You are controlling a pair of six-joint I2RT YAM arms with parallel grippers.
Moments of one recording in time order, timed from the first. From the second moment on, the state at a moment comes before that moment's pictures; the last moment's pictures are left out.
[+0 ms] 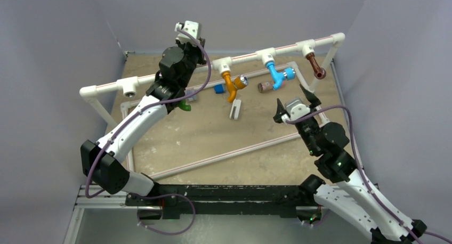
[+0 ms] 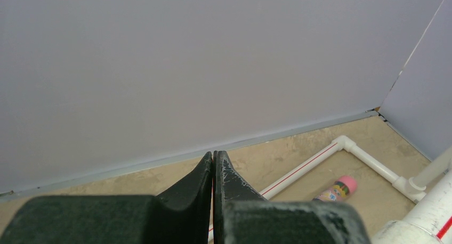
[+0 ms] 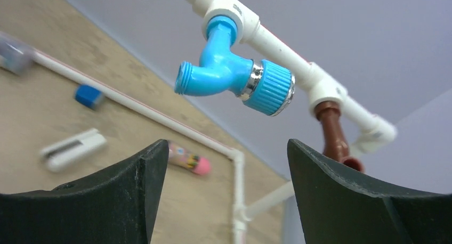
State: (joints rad) left arm -0.55 1.45 1.36 0.15 -0.24 0.02; right arm 0.69 0.57 0.73 -0.01 0.26 -0.57
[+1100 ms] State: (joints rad) left arm -0.55 1.45 1.36 0.15 -0.24 0.02; right arm 0.72 0.87 0.69 0.38 0.29 -1.65
